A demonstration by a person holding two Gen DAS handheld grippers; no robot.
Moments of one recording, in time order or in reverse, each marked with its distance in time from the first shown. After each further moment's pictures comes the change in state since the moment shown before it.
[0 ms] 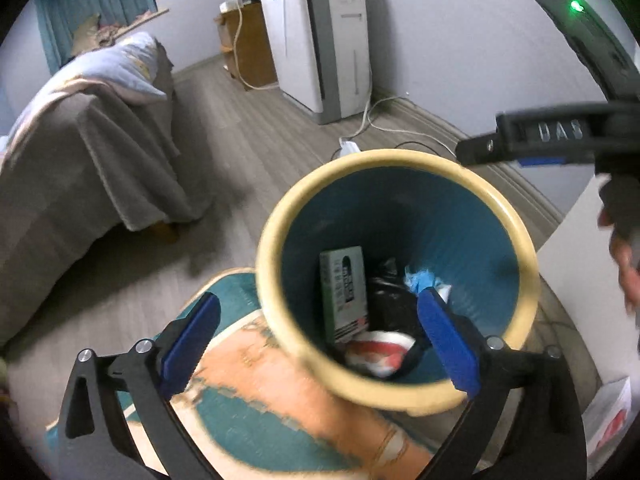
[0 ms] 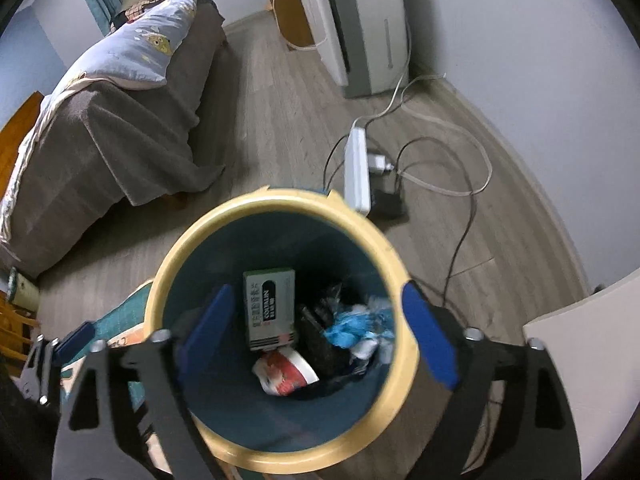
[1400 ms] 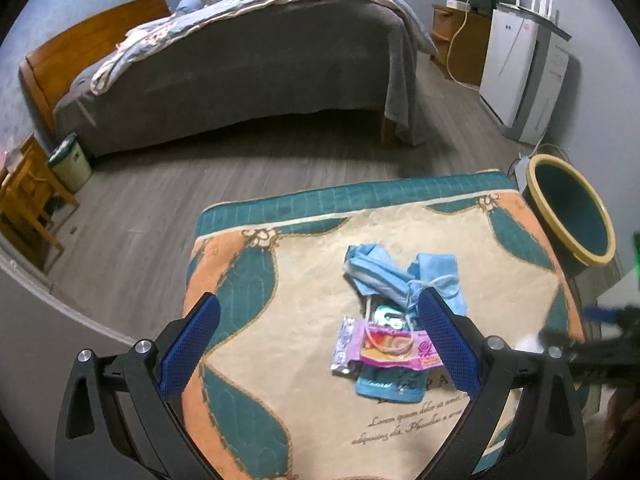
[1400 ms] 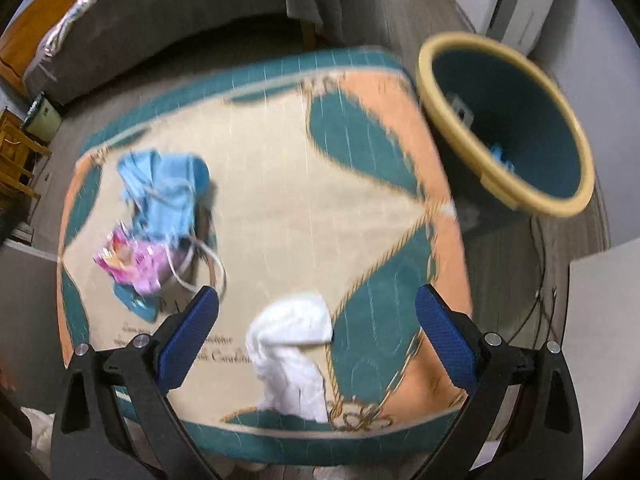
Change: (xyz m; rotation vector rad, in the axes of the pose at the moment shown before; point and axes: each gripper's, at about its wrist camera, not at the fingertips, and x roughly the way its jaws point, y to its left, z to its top) left arm -0.206 0.198 -0.222 -0.531 0.093 0.347; right arm -0.024 0.217 -0.242 -0.373 0.340 0.034
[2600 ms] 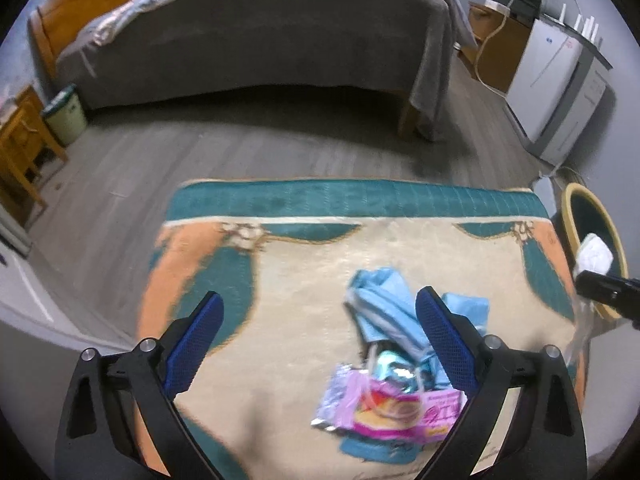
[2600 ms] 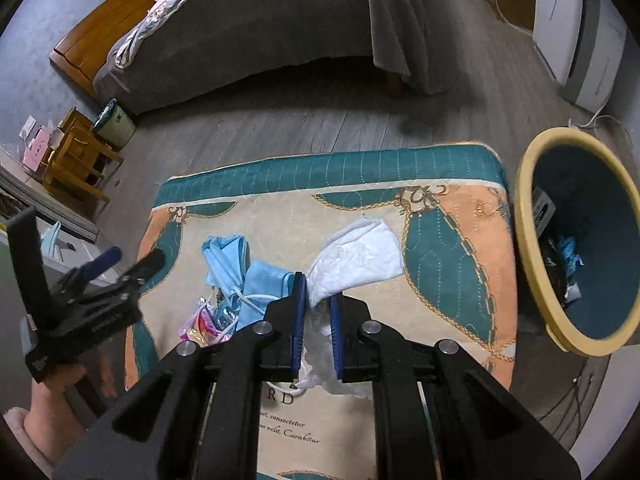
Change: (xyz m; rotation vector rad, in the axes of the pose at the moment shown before) left arm 0.086 0.008 0.023 -0.141 0.107 -0.040; right arm -0.023 0.025 0.101 -0.135 -0.117 0.261
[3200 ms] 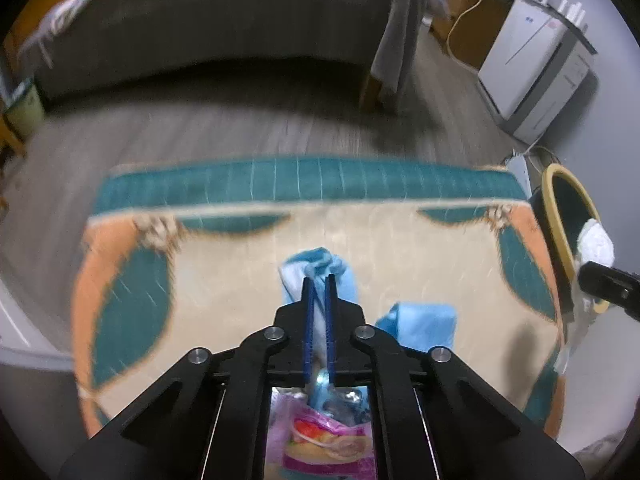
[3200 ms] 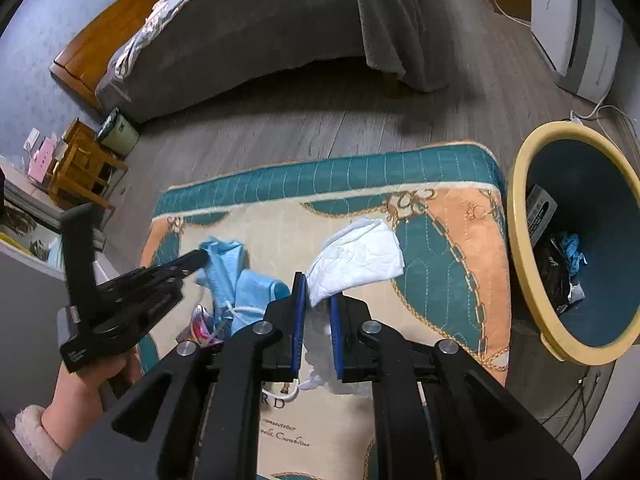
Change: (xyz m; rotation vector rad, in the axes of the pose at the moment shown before) left arm 0.027 -0.034 0.009 0.045 0.054 -0.100; right arm -0.012 -0.018 0.003 0.033 -0.021 0.041
